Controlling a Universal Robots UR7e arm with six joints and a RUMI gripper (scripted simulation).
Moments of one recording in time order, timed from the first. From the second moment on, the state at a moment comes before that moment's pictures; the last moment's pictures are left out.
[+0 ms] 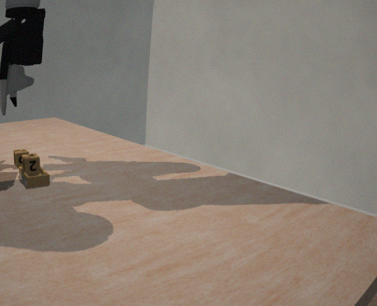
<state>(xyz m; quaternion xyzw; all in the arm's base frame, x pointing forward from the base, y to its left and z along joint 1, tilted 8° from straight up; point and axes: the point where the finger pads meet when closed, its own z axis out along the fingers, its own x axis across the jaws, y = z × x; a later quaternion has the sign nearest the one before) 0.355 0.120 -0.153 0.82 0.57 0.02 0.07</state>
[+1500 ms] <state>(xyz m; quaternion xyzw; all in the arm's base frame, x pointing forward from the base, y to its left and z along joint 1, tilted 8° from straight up) 0.363 0.107 -0.154 0.39 0.92 -0.02 0.07</state>
